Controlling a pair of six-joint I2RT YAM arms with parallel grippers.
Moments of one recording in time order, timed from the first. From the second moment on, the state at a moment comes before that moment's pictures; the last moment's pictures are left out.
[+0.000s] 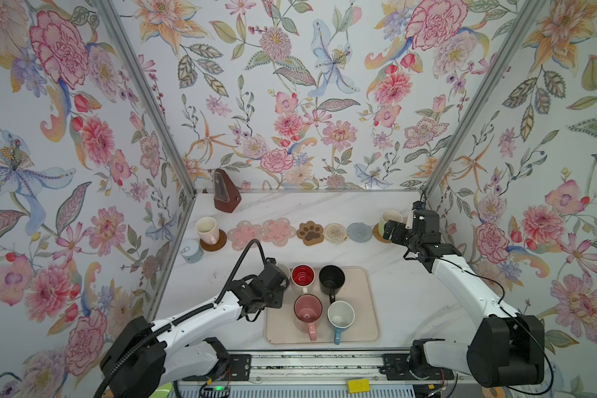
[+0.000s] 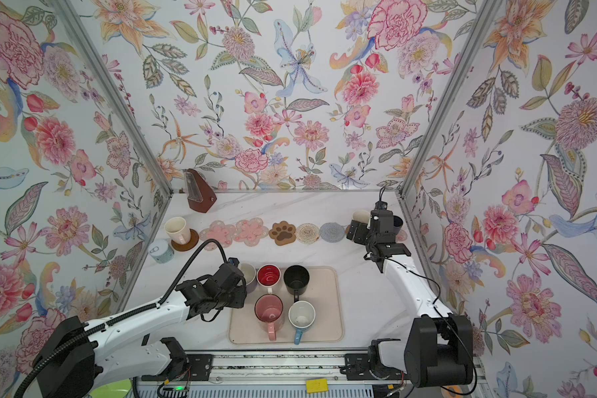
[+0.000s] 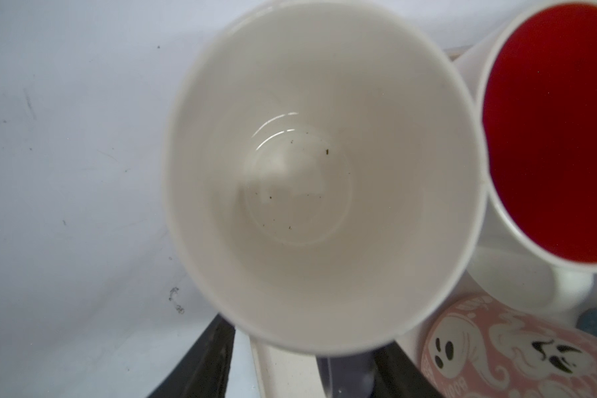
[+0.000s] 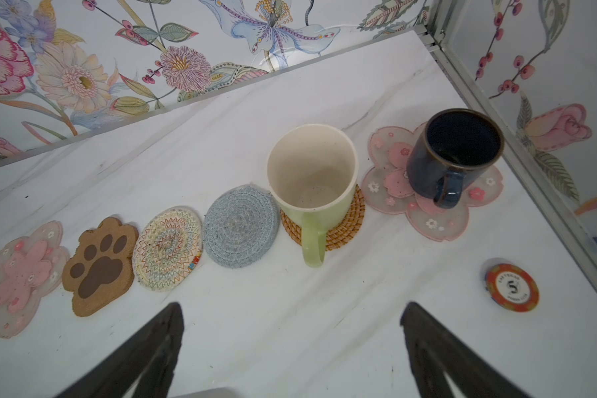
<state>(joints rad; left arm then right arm) -0.80 1.18 0.63 -0.56 -0.20 -0.58 0.09 1.29 0.92 -0.27 0.06 0.29</state>
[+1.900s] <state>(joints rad) -0.45 1.20 0.85 -0.55 -0.42 -0.34 0.09 1.29 0.92 -0.27 0.05 0.29</state>
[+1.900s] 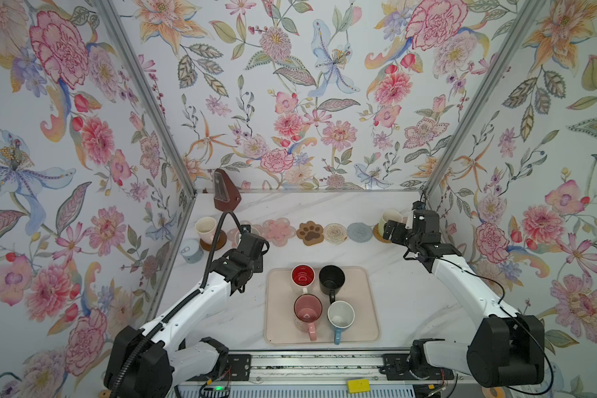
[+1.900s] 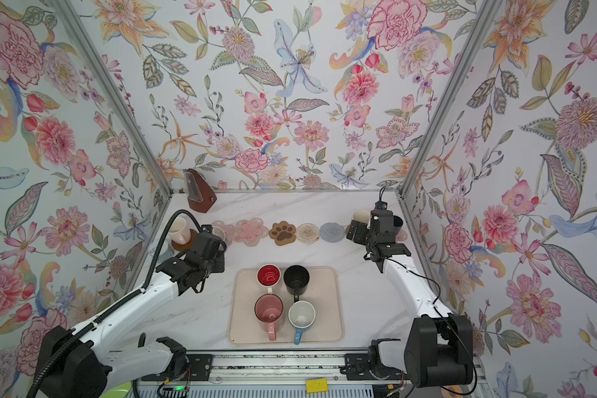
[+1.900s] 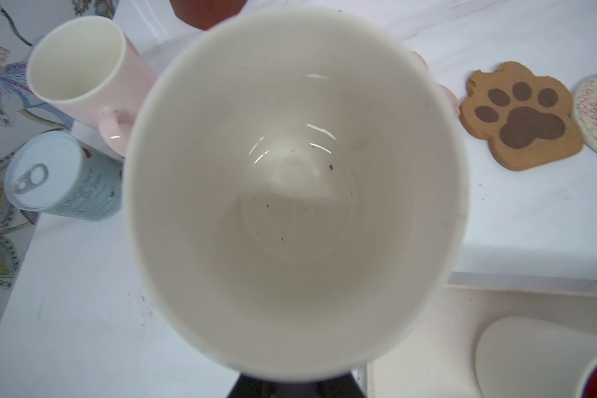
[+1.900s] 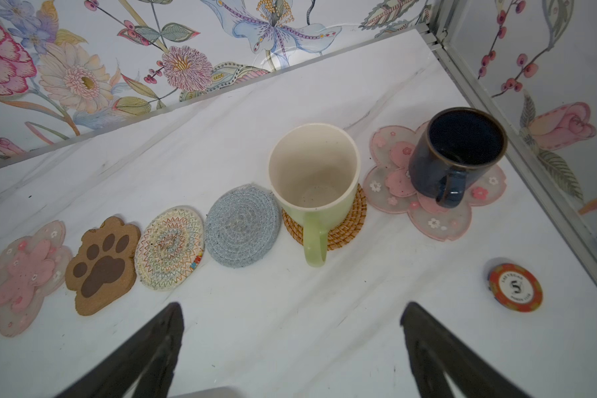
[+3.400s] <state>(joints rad) -0.18 1.72 1.17 -0.45 -0.22 -0.21 0.09 1.26 0.92 -0.27 0.05 0.29</state>
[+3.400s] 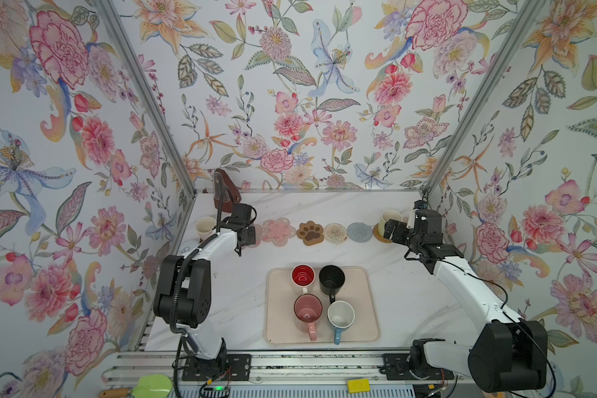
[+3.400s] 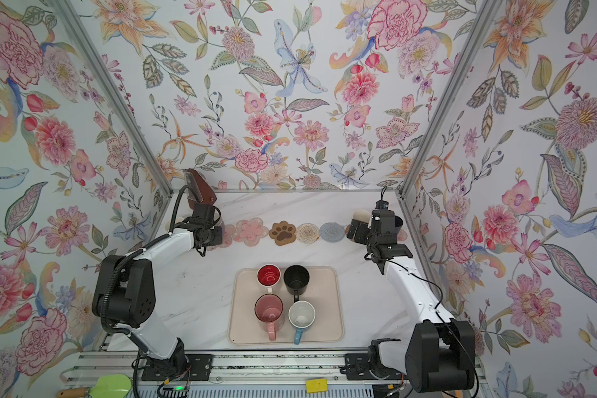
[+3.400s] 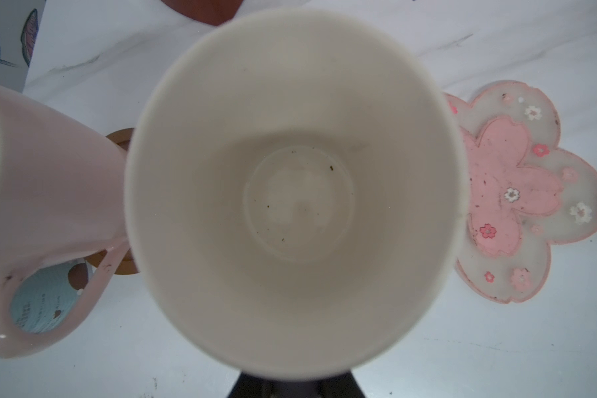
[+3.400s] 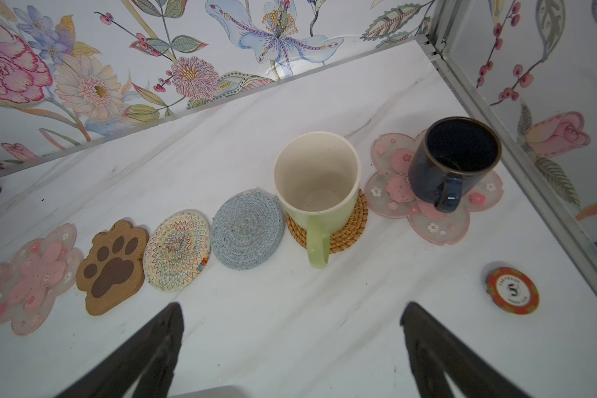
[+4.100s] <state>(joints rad) -0.17 1.78 1.19 -0.48 -0.22 -0.21 0.09 1.26 0.92 -0.27 0.05 0.29</state>
